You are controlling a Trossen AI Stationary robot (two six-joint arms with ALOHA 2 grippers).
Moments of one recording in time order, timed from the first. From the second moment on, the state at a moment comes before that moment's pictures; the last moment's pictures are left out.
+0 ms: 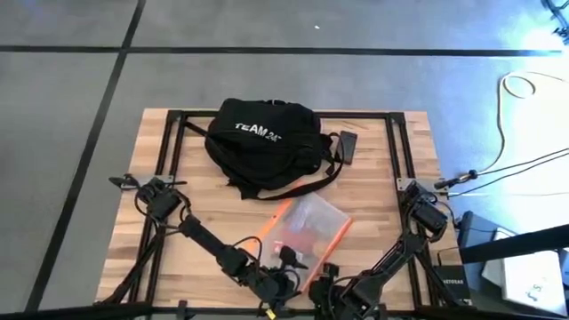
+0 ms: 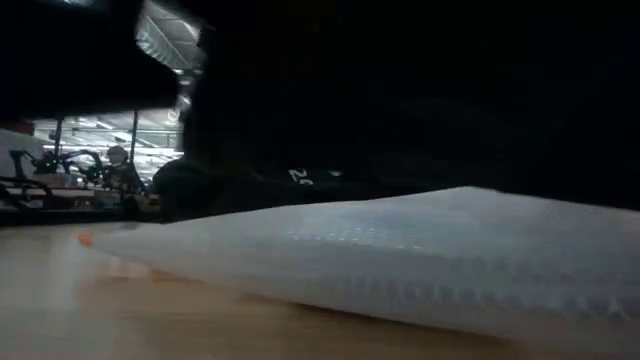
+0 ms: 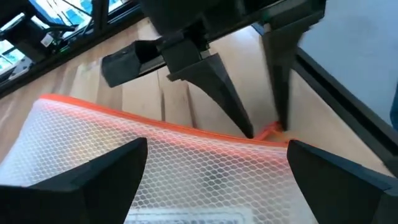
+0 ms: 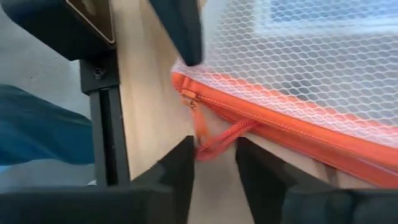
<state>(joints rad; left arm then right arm) -0.62 2.22 1.41 0.27 -0.54 0.15 0.87 2.18 1.45 -0.47 0.44 1.04</state>
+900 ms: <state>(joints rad) -0.67 2.14 1.41 0.02 -0.53 0.05 0.87 2.10 1.45 -0.53 0.49 0.97</state>
